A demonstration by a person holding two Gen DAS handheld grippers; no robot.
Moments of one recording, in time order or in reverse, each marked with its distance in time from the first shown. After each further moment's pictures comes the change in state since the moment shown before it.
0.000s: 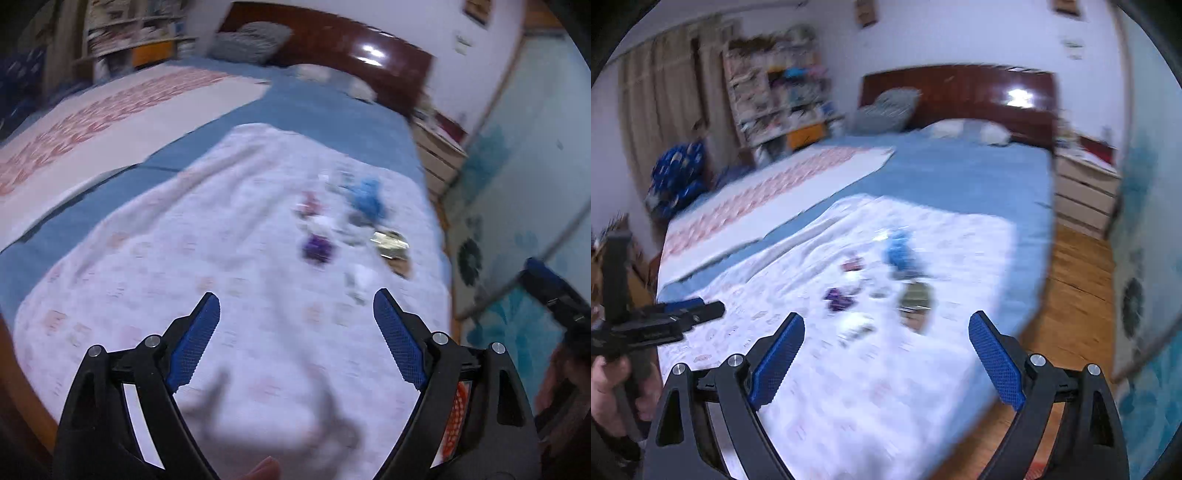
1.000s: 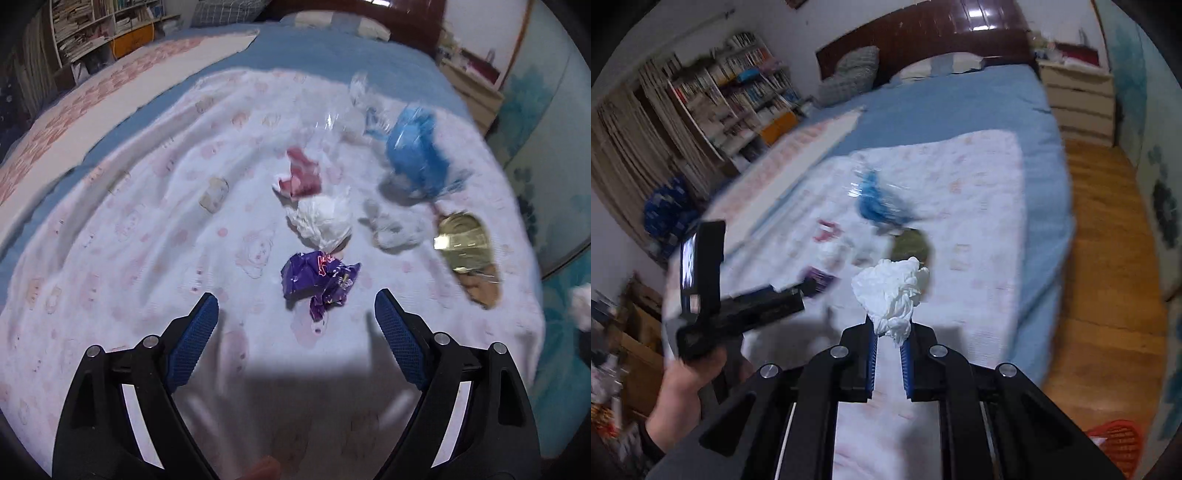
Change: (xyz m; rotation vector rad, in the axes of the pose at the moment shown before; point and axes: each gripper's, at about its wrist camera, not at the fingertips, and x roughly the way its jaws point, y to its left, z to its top) left arm 0.185 -0.061 0.017 0.120 0.185 0.152; right arm 0.063 -0.074 -0.035 0.286 0.123 0.067
